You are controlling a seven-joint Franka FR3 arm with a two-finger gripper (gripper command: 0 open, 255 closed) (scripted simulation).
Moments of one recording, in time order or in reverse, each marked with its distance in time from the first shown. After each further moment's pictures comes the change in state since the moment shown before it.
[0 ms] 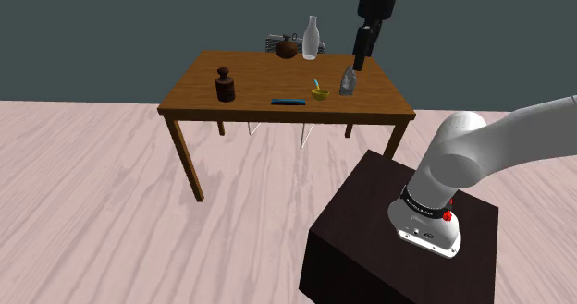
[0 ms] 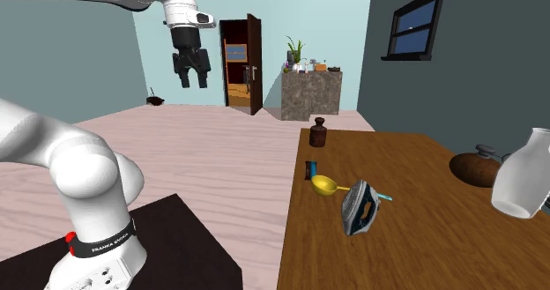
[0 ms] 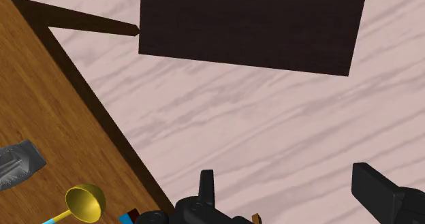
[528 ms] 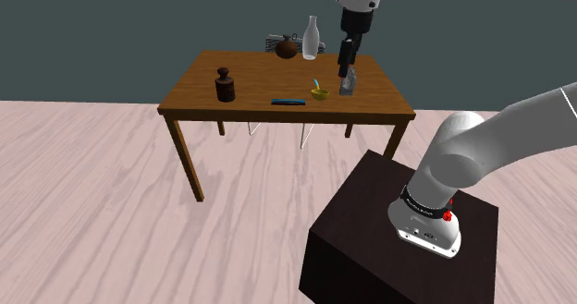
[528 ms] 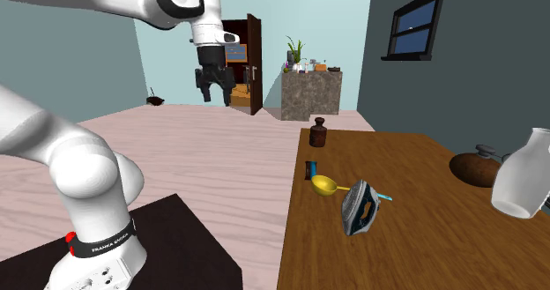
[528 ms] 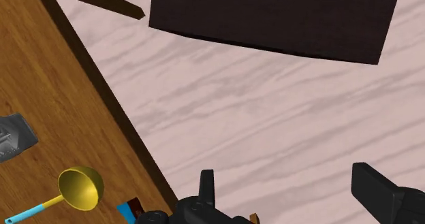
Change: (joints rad) arm -0.002 0.125 -0.081 -0.049 -0.044 0.174 -0.113
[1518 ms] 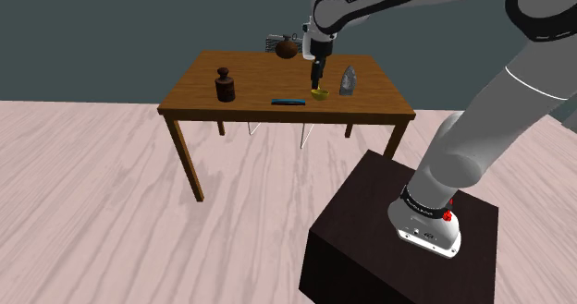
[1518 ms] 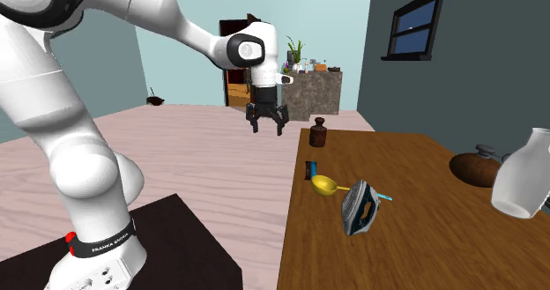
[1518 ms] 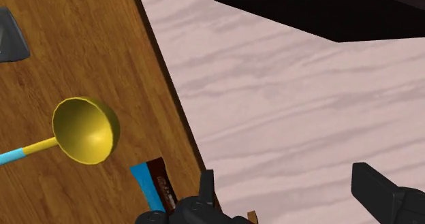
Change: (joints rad) arm 0.002 0.474 -0.180 0.105 -0.003 0.373 -0.305
